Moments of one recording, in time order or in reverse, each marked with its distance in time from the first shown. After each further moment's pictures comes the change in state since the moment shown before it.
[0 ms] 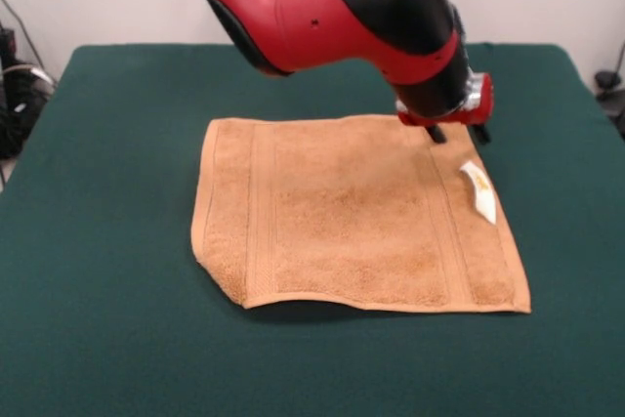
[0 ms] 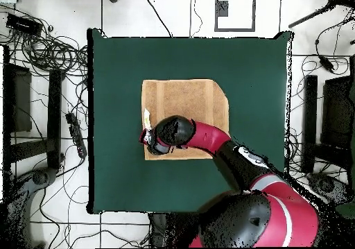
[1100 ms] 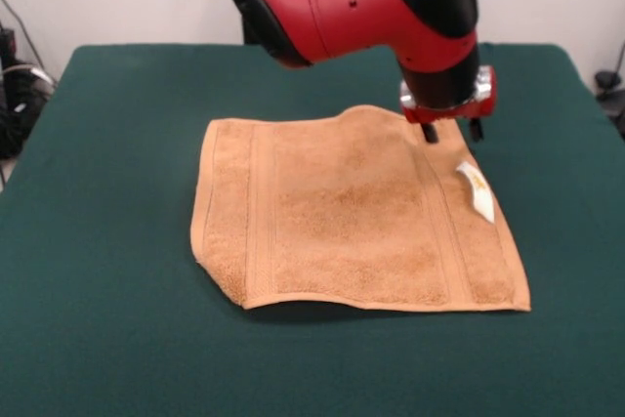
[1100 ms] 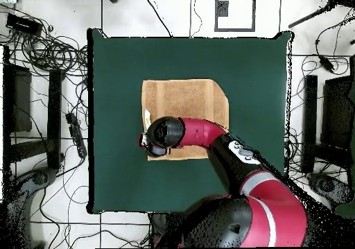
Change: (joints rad) arm 0.056 -0.039 -0.009 -0.031 -0.148 0.033 0.000
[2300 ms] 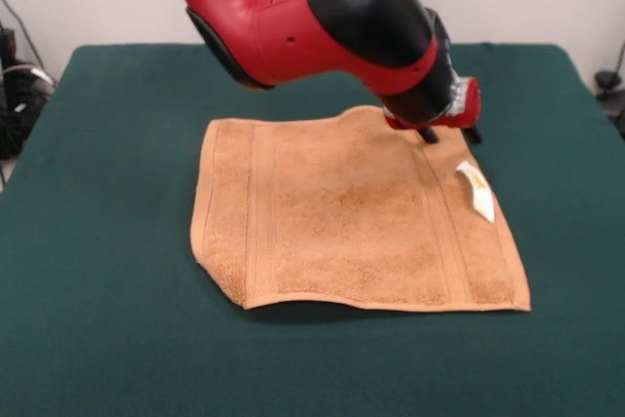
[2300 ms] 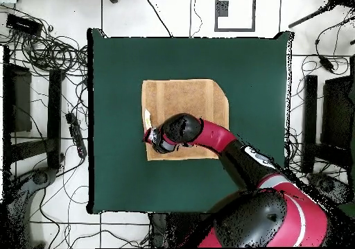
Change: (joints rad) arm -0.110 0.077 0.040 0.003 0.141 0.031 0.000
